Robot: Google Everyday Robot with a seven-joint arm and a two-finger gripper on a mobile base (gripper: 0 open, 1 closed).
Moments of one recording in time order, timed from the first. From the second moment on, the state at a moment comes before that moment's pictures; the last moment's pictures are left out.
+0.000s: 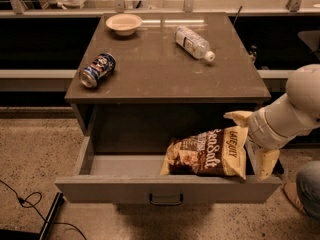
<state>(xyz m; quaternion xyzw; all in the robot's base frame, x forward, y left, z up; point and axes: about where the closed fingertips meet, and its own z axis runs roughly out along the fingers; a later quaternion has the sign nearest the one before) 0.475 -0.229 0.734 -0.81 0.56 -0.01 0.18</state>
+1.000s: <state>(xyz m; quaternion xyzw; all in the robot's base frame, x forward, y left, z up) 0.465 -0.204 0.714 -0.88 0.44 0.01 0.20</state>
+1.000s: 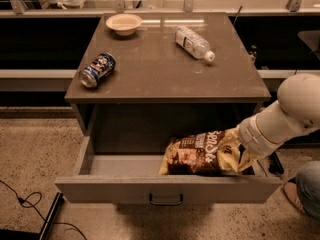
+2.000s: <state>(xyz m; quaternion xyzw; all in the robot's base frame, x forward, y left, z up) 0.399 -0.132 0.828 -0.89 0.26 -0.04 0.38</state>
